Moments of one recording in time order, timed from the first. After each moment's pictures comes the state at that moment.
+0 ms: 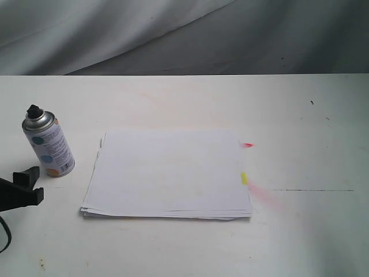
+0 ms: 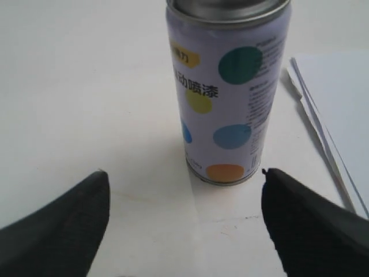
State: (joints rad) left arm 0.08 1.58 -0.19 -0.02 -0.77 0.07; right arm -0.01 0.00 0.00 0.02 0.22 -0.12
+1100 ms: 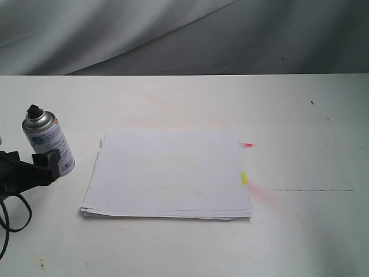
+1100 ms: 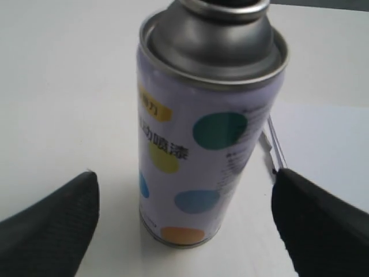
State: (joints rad) left arm 0.08 1.75 -0.30 0.08 -0.88 -0.17; right arm -0.01 0.00 0.00 0.02 0.22 -0.12
